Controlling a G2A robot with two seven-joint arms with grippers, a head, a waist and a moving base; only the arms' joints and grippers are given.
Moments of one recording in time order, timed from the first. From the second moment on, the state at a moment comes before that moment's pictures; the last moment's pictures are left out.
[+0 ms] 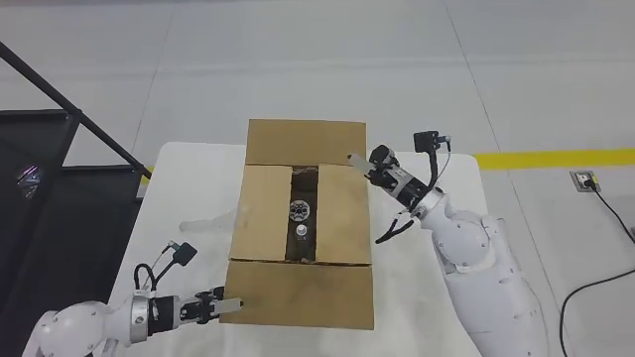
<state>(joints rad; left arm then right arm) 1.41 -1.04 -1.71 -1.72 -0.12 -0.26 -1.38 -0.81 -1.43 1.38 -1.34 -0.50 -0.39 0.47</state>
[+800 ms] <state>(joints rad) 1.44 -1.03 -1.72 -1.84 -0.35 -0.12 -1.19 -0.36 -1.50 1.29 -0.39 -0.12 -0.75 0.56</state>
